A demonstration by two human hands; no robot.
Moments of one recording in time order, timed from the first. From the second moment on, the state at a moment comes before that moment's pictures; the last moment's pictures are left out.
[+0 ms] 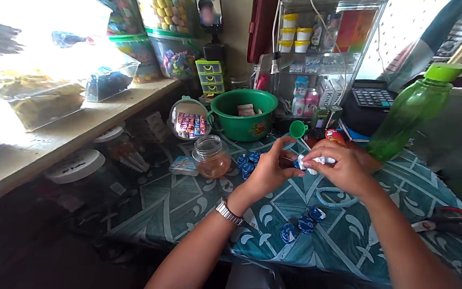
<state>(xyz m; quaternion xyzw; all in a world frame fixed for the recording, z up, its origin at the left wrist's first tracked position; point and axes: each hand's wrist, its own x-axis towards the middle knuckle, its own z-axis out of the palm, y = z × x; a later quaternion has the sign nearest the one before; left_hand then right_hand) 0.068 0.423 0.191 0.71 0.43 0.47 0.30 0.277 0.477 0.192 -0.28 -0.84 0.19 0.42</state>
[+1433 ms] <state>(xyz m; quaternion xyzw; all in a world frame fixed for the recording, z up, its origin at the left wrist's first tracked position) 0.067 0.418 0.201 0.64 0.42 0.46 0.45 0.268 0.479 0.186 -0.32 -0.80 0.19 0.47</state>
